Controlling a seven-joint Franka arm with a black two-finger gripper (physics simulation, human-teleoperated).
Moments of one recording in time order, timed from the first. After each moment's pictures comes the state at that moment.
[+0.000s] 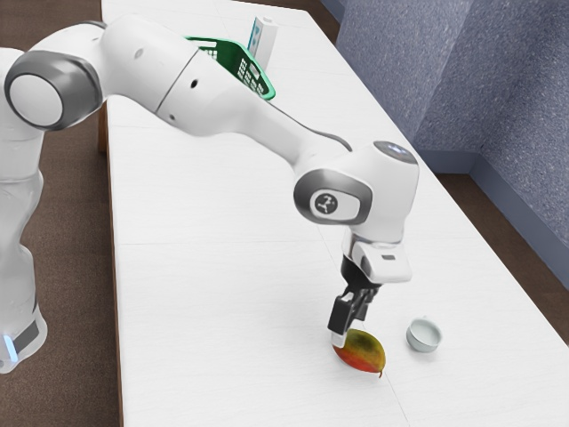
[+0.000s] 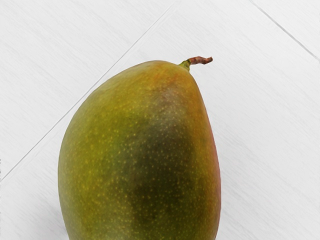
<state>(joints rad) -0.27 0.19 -0.16 -1.78 -0.16 2.06 0.50</state>
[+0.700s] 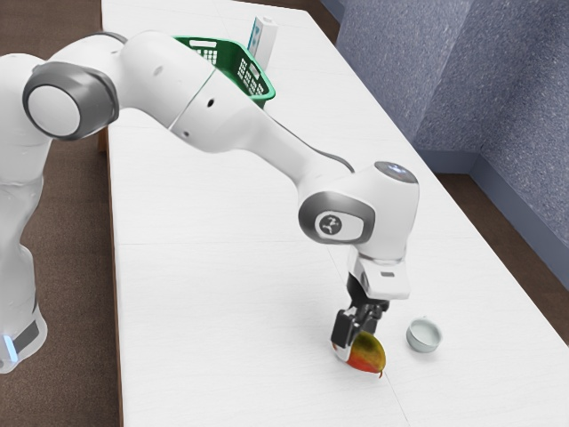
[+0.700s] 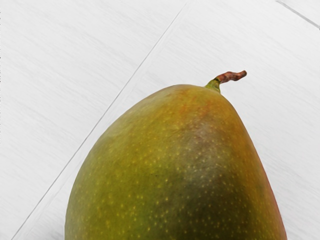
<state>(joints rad) -0.27 0.27 -0.16 -1.77 -0.17 2.15 0.64</state>
